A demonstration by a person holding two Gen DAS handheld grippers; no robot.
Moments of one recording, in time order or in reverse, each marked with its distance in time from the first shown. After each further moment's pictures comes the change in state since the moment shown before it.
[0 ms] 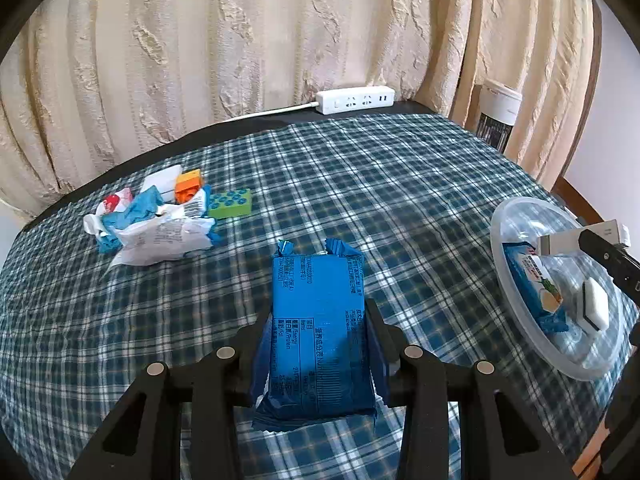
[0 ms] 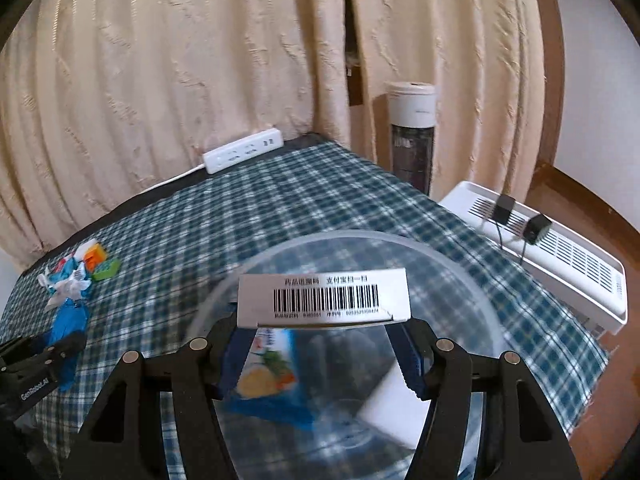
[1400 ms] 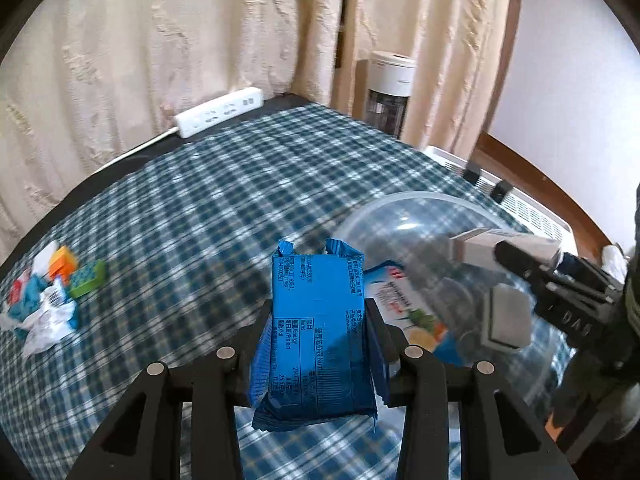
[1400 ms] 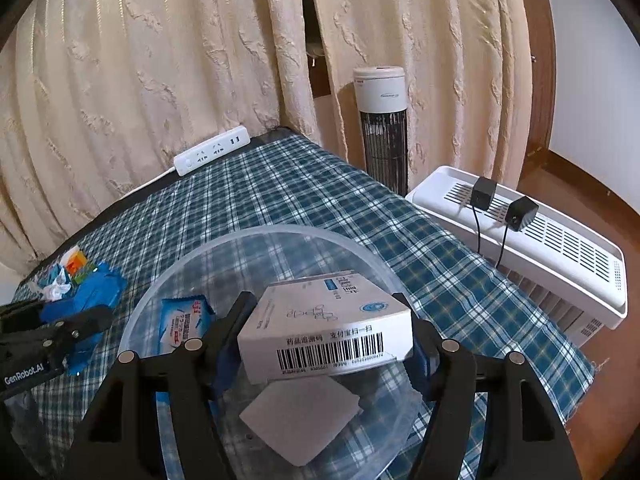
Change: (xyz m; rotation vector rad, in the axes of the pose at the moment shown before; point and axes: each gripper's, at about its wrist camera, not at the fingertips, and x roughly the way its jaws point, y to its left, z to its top) left arm 0.016 -0.117 0.044 0.217 0.046 -0.247; right arm 0.011 -0.067 -0.002 0.038 0.028 0.012
